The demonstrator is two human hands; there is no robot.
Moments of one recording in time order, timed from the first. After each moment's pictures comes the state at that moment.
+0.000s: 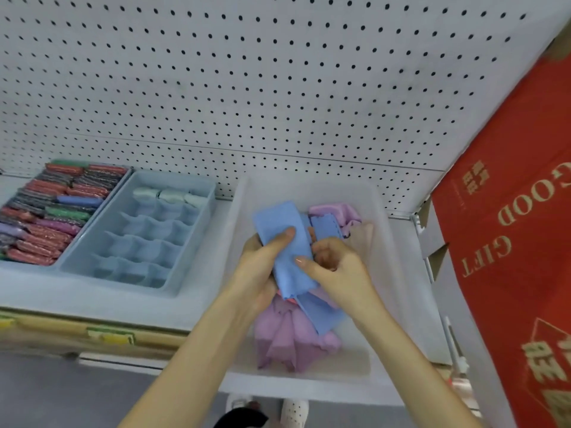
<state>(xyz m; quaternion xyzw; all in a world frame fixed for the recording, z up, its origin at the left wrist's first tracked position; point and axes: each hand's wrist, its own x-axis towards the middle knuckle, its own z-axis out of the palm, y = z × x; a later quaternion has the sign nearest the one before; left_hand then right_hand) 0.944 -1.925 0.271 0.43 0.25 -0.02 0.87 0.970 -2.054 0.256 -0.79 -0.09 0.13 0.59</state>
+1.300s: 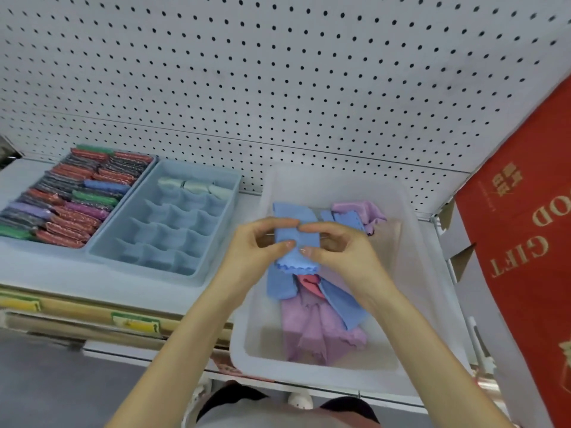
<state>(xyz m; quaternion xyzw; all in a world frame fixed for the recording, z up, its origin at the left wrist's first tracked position) 0.909 -1.855 0.270 0.69 0.12 0.03 0.71 0.959 -2.011 0.266 -0.68 -0.12 0.20 0.70</state>
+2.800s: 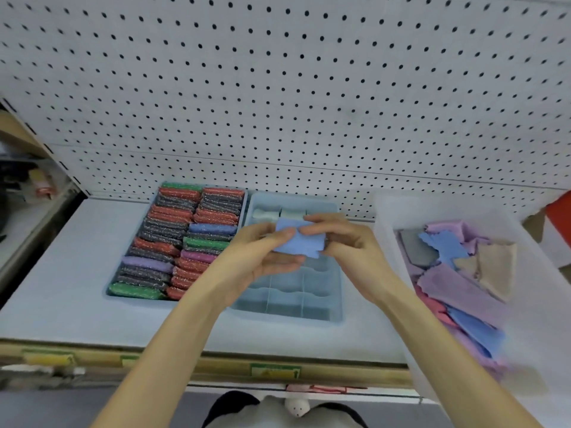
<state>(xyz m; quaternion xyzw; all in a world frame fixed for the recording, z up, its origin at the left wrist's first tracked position) 0.910 -1.565 0.299 0.59 0.15 -0.15 0.78 0.954 -1.742 0.284 -0.69 -0.16 0.16 0.69</state>
